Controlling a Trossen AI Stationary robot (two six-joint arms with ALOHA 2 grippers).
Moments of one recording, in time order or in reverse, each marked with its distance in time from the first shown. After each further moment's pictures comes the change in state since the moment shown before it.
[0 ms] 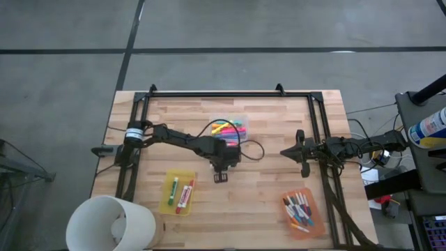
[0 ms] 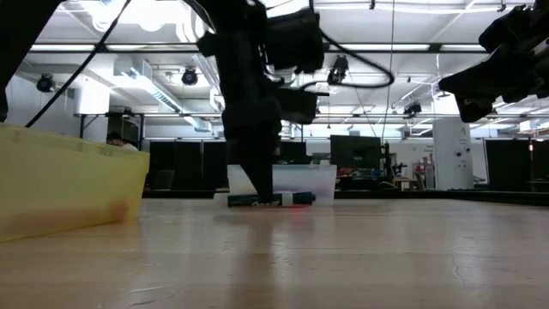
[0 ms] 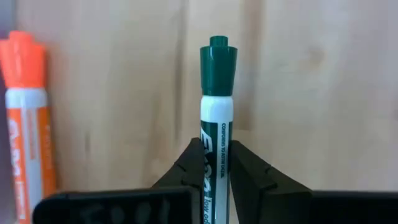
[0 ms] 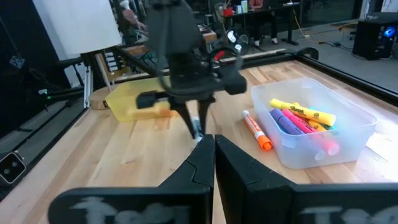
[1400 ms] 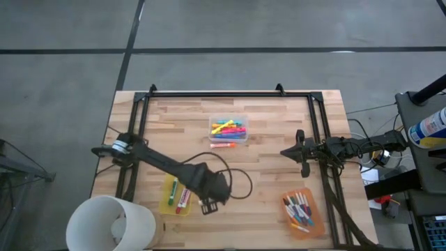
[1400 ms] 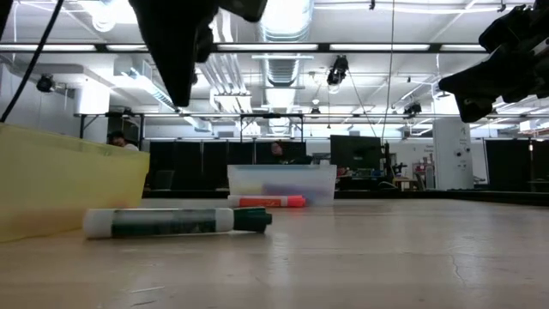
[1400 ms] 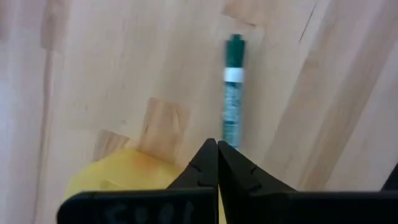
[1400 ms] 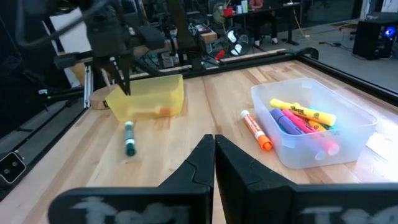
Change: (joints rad) left arm -0.341 -0.071 0.249 -0.475 -0.035 -0.574; right arm 0.000 0.000 0.000 0.000 0.000 0.000
